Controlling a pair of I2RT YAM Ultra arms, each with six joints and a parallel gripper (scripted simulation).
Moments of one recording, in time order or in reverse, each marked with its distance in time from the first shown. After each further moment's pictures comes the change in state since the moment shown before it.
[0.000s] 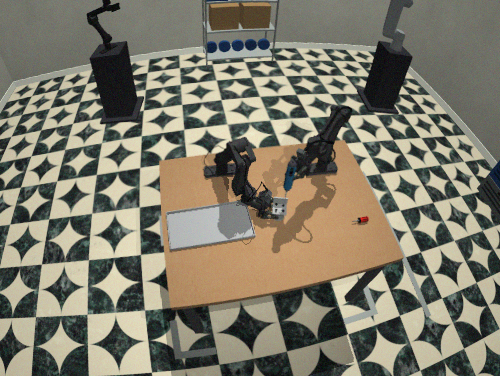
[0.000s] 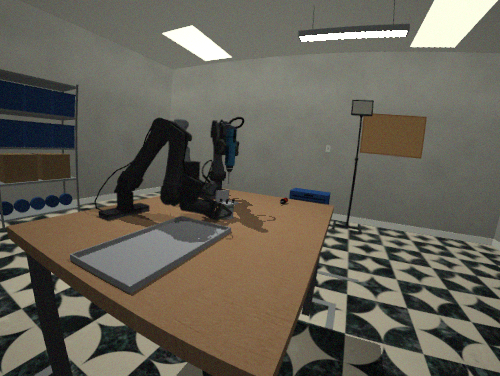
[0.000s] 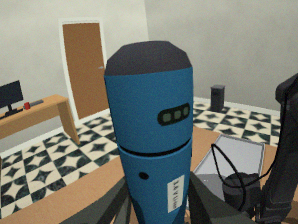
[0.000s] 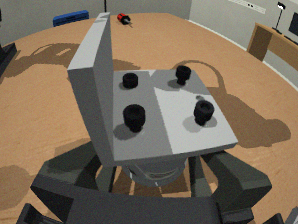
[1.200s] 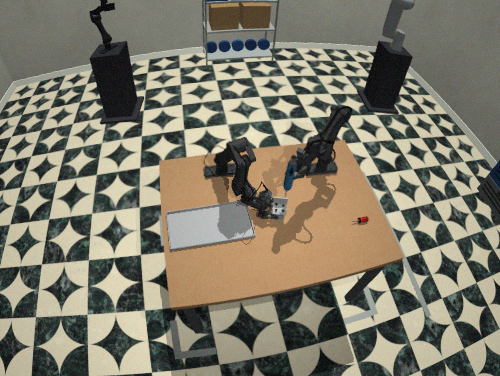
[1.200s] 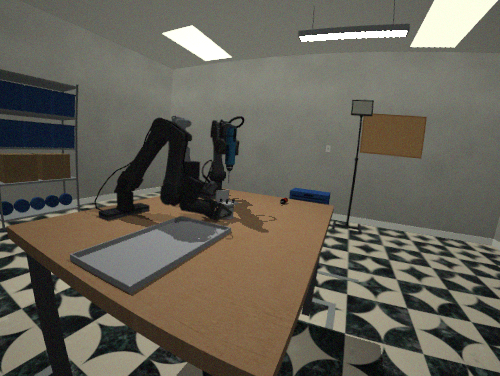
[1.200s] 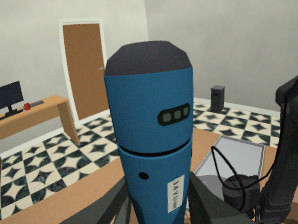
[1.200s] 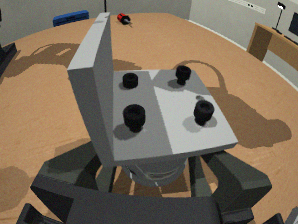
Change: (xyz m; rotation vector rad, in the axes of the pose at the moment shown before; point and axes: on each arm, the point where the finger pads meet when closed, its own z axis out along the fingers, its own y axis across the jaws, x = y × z) left arm -0.003 0.000 0.001 0.000 -0.004 0.000; right arm 0.000 0.000 0.000 0.000 0.000 0.000
